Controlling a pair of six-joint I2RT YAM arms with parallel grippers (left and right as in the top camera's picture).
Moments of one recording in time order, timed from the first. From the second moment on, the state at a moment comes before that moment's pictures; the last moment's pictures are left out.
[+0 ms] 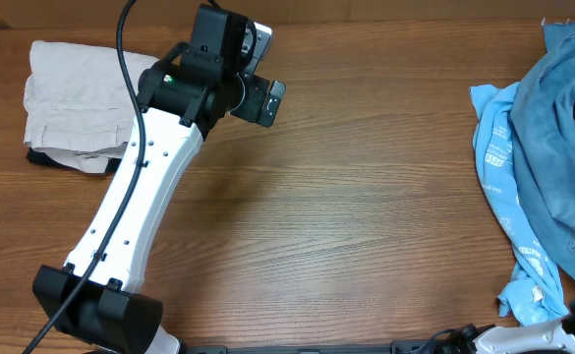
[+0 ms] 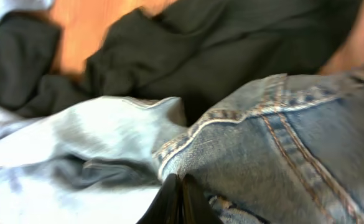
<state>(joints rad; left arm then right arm) -0.35 1.74 1.81 -0.99 0.00 0.05 -1.08 1.80 1.44 -0.83 -0.31 0.32</state>
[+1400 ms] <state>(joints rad) -0.04 1.74 2.32 -1.31 0.00 -0.10 0.51 1.88 1.76 -0.52 -0.31 0.33</state>
